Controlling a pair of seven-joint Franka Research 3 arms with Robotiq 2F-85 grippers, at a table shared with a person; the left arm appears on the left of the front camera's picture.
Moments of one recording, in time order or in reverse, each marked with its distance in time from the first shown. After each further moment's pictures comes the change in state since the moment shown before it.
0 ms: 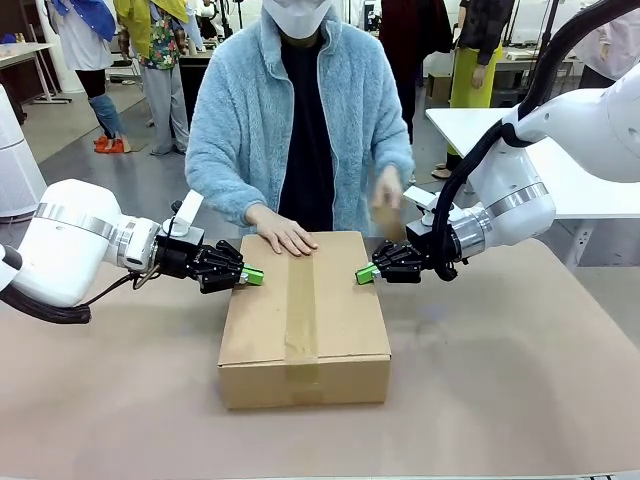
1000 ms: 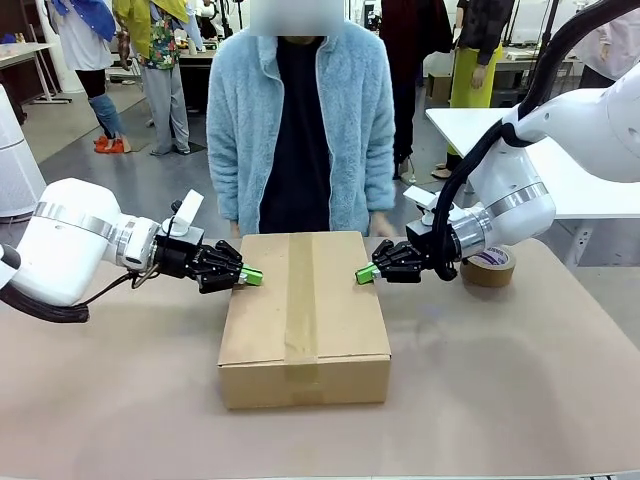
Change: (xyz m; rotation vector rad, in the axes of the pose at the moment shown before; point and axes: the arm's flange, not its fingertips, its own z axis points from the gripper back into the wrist) left arm 0.005 0.002 0.008 -0.006 0.025 0.001; right arm 0.004 0.000 0.001 0.000 0.004 0.007
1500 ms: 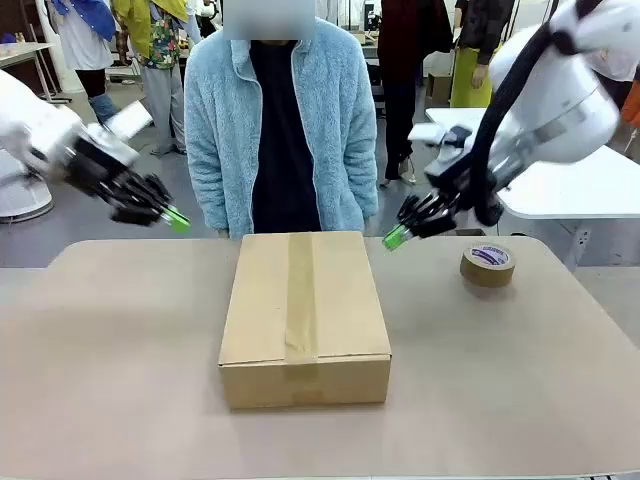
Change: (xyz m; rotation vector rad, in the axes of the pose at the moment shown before) left arm 0.147 -0.024 0.140 -0.001 0.383 0.038; right arm 0.156 0.075 0.038 -0.032 0.389 -0.162
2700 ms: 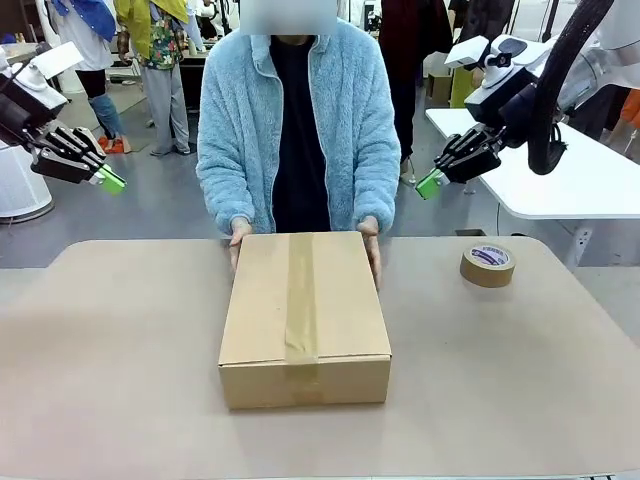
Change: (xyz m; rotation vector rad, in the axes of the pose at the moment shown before) left arm 0.010 -0.014 0.082 0.056 0.080 0.047; right arm 0.055 0.066 0.062 -0.156 0.049 -0.044
